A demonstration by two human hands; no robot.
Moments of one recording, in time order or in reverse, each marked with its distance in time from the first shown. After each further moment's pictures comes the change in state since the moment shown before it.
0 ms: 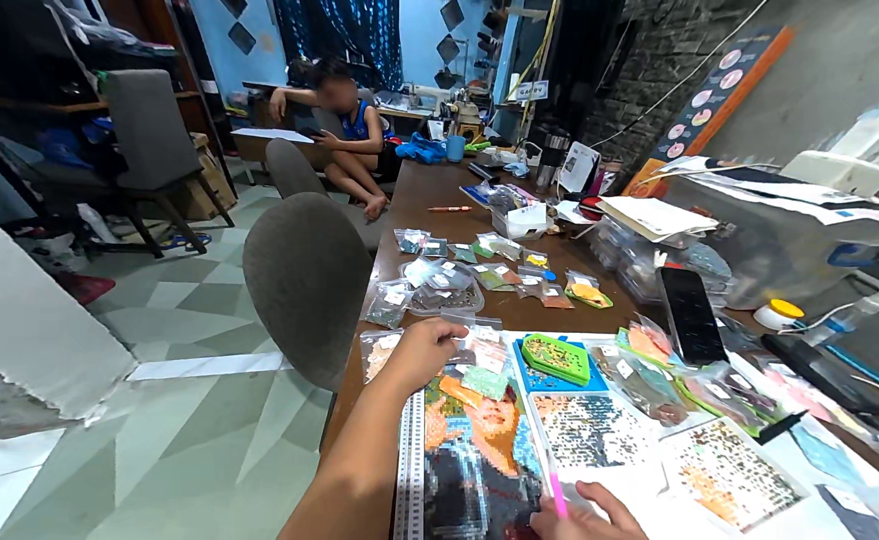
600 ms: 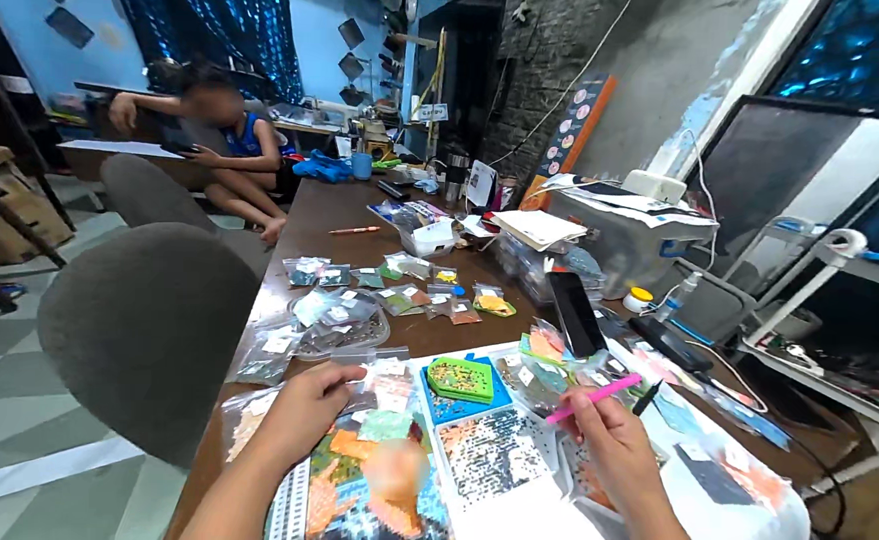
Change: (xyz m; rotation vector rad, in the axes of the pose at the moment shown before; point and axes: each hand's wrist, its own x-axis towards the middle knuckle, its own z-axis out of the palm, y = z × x) left_hand 0.000 -0.007 0.001 0.041 0.048 0.013; right_hand 0.011 0.134 -0.034 0.499 0.825 0.219
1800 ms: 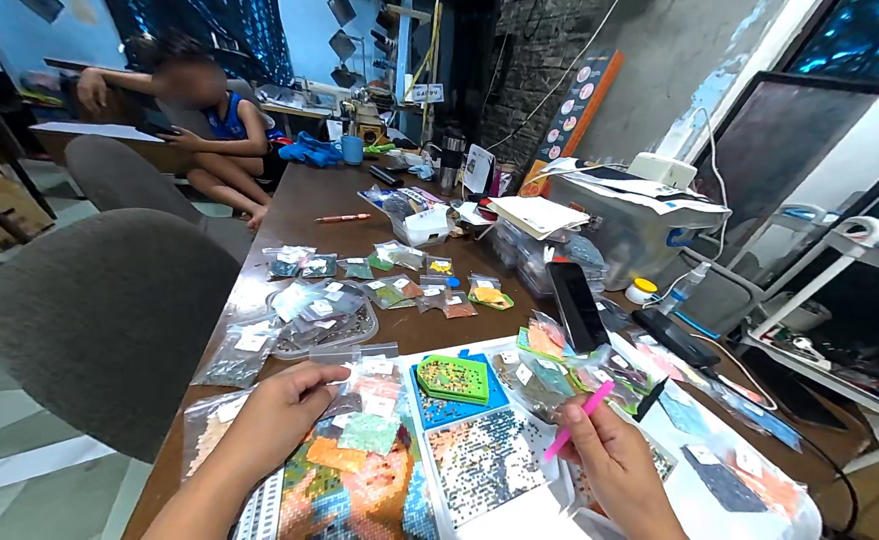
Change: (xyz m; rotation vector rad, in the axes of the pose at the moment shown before) left_hand -0.002 -0.008 0.003 -0.017 0.075 0.040; right_hand -0.007 -0.001 -0.001 -0.197 -0.082 0.057
